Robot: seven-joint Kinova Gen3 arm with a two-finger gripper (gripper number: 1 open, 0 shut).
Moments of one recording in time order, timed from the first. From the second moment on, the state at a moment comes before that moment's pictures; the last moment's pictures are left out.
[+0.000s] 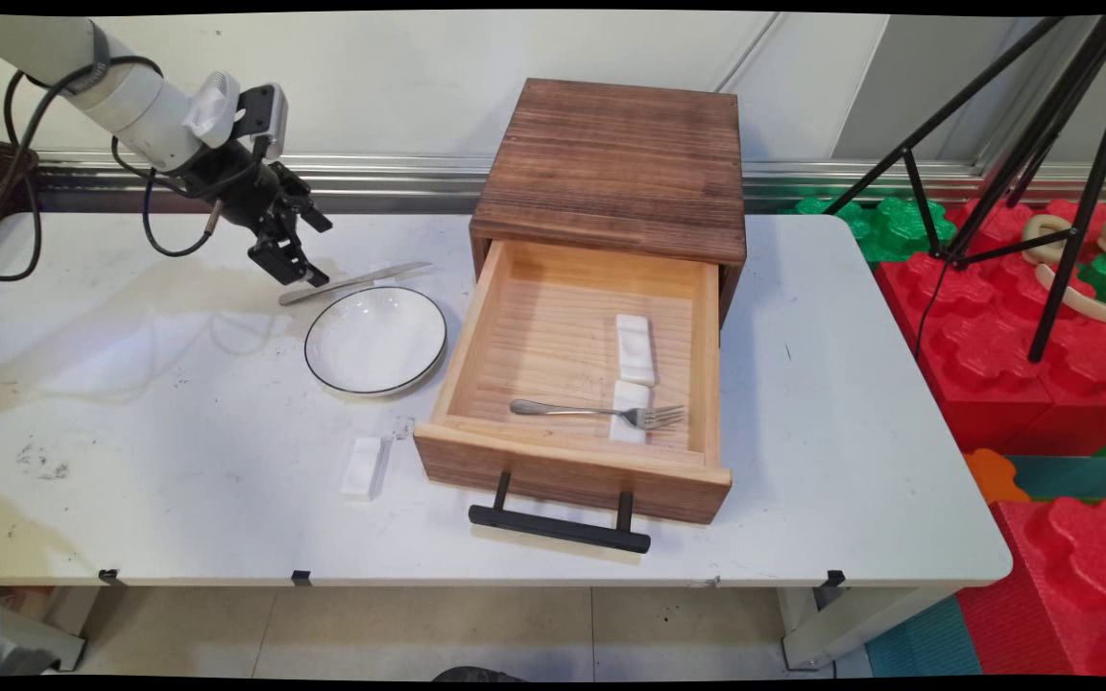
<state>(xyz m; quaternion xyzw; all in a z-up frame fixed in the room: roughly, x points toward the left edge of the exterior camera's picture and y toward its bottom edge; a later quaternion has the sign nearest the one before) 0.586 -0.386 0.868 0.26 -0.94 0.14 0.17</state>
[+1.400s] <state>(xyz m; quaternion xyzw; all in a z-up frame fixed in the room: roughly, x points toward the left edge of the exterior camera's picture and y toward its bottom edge) 0.610 -0.430 0.787 0.30 -0.94 0.12 0.15</state>
